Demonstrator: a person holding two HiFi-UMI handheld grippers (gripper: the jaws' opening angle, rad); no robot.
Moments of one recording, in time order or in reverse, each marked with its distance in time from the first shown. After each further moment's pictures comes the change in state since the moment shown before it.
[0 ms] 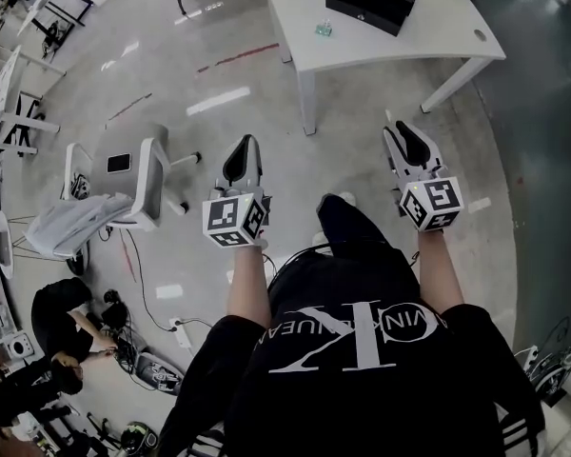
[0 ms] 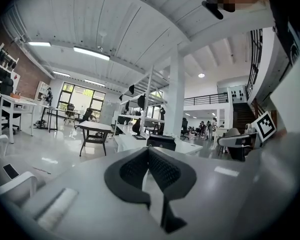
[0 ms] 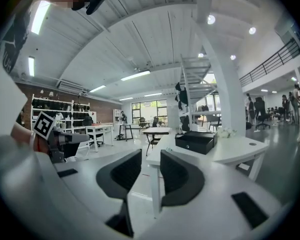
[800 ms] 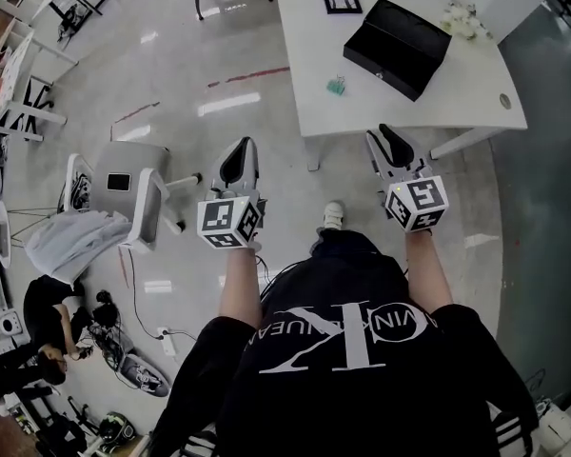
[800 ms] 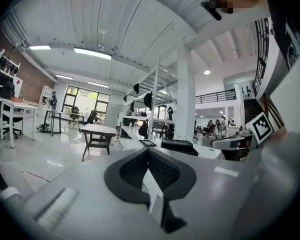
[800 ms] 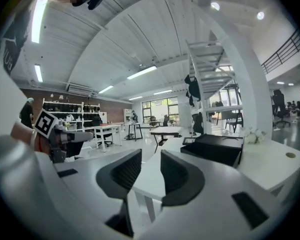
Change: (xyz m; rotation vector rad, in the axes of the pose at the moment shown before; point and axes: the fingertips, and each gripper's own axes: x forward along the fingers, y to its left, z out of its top) left arm 0.155 0.048 0.029 0.017 -0.006 0.074; right arm 0.179 -0.077 0.025 -0.006 0.014 0.162
